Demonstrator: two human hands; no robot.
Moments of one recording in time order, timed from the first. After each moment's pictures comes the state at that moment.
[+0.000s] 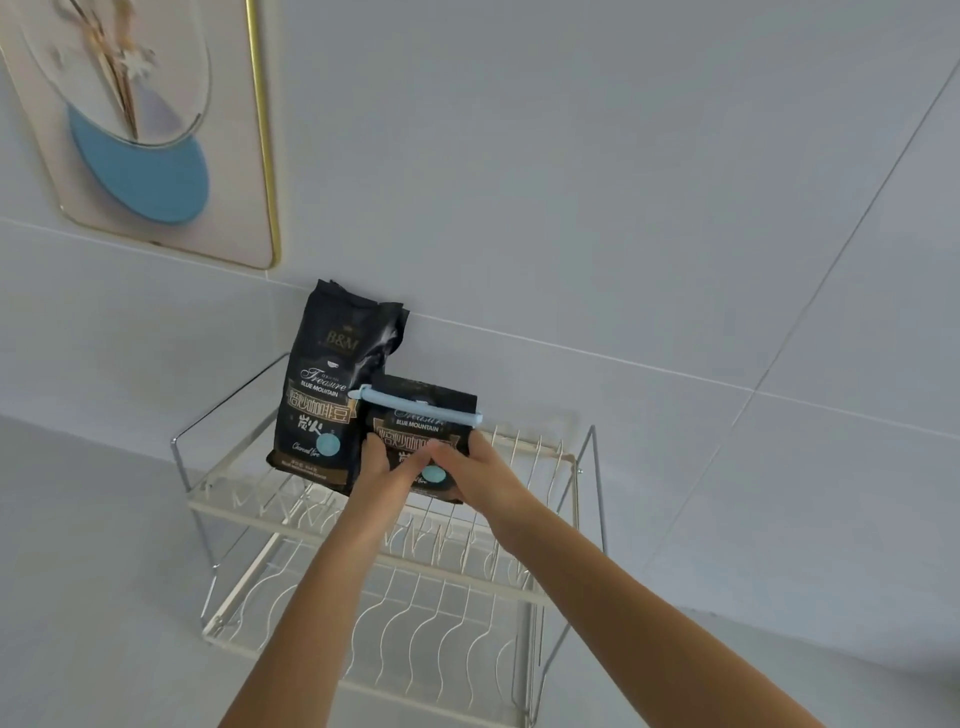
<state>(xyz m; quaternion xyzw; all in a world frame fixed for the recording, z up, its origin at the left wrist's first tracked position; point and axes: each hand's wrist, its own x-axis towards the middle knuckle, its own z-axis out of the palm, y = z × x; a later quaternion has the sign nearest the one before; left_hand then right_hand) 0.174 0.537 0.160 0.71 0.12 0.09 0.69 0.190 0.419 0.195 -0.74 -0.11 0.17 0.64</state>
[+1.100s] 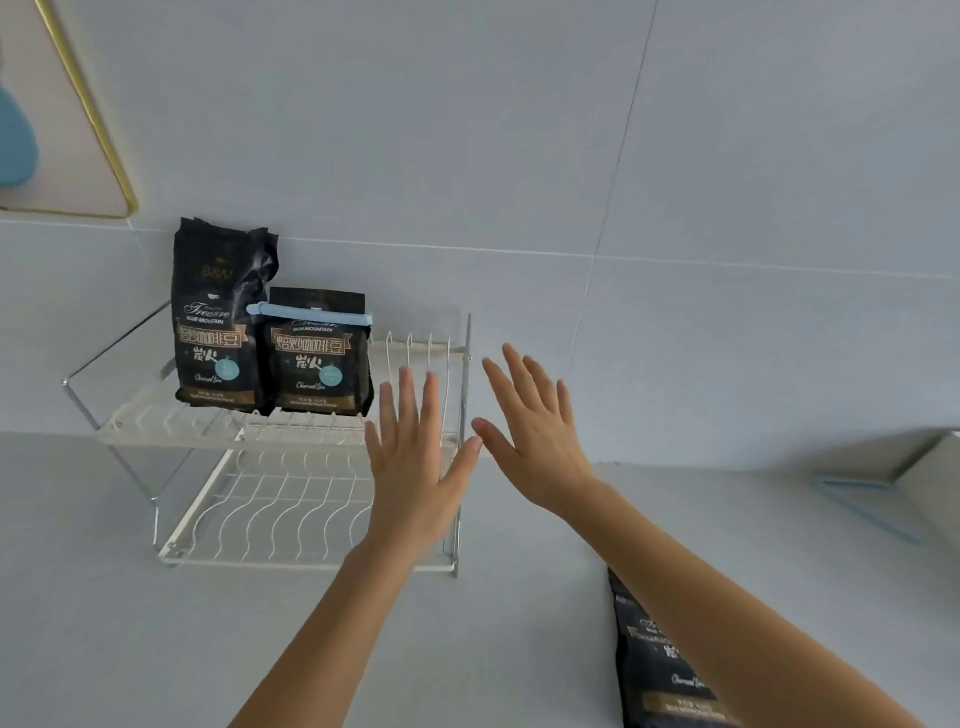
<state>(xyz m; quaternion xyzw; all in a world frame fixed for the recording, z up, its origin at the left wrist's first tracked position) 0.063 0.386 0.143 0.92 -0.06 0.20 0.33 0.092 0.238 0.160 -0.95 -0.18 -0.15 0.19</state>
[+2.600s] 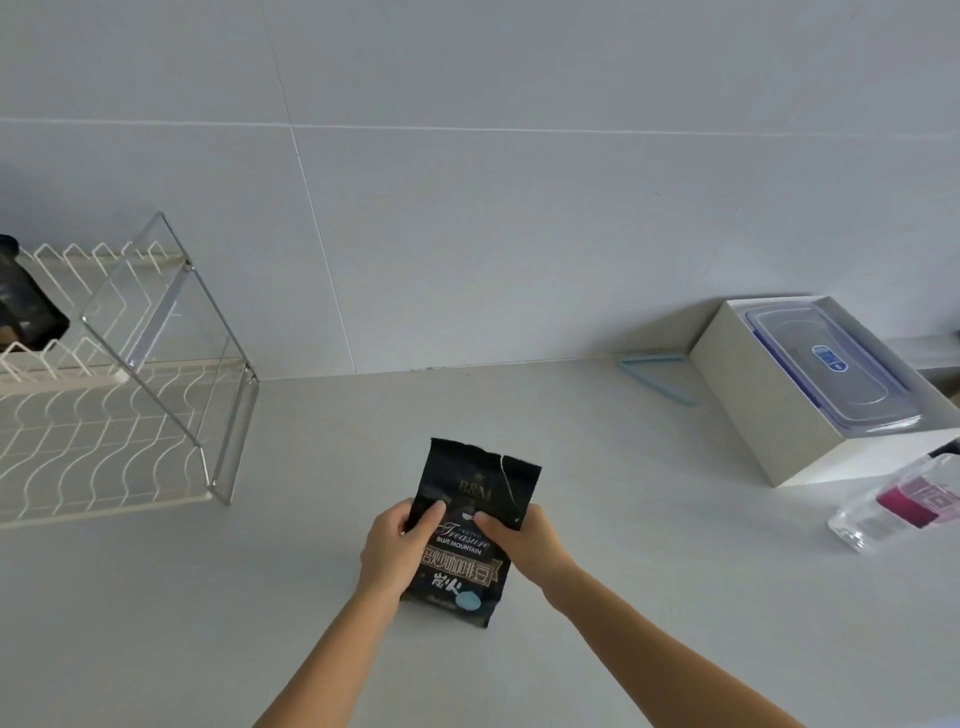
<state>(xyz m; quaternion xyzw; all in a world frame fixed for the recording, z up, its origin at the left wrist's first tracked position) -0.029 0.123 0.003 0.79 0.11 -0.16 0.59 -0.047 -0.044 0.000 -0.74 0.21 0.16 0.62</state>
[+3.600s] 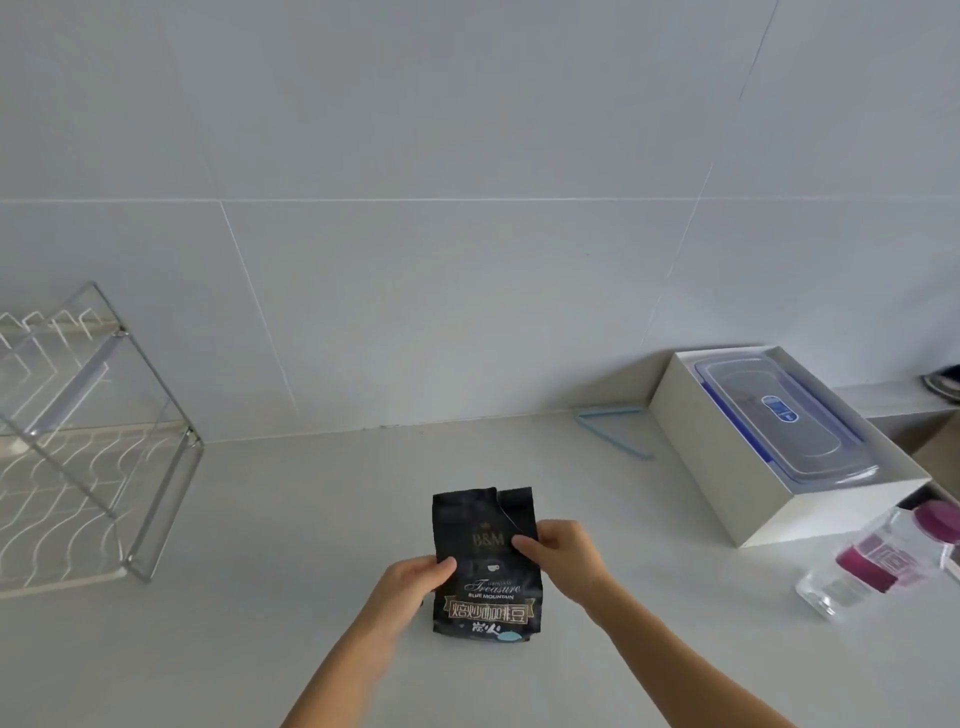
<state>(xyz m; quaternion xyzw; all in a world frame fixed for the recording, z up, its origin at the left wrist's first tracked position) -0.015 0.039 0.010 0.71 0.07 -0.29 0.63 -0.020 -0.175 0.011 -0.82 0.16 0.09 0.54</state>
